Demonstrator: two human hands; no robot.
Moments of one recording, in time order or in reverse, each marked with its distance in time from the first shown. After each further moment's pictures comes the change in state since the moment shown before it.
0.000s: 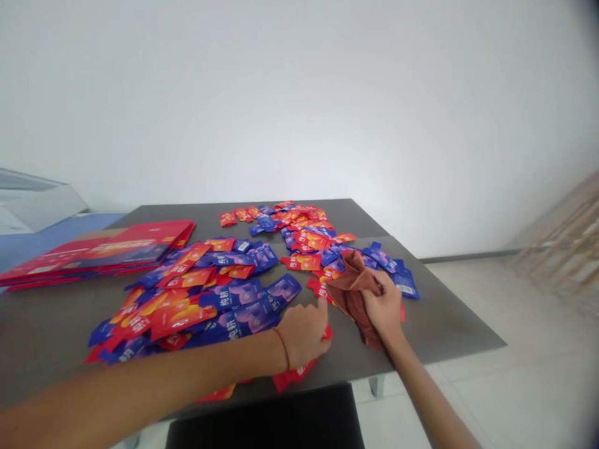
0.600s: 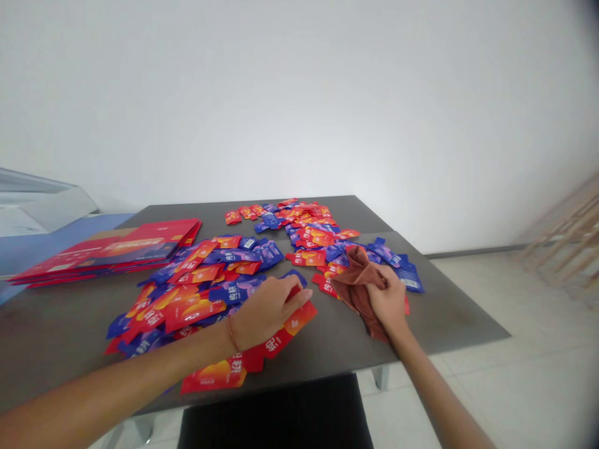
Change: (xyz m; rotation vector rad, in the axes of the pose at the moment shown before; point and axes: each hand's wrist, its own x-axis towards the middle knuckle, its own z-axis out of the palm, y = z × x) left_hand -0.046 -0.057 -0.042 -0.354 0.359 0.056; right_hand 0.001 0.004 0.001 -0.010 0.003 -0.008
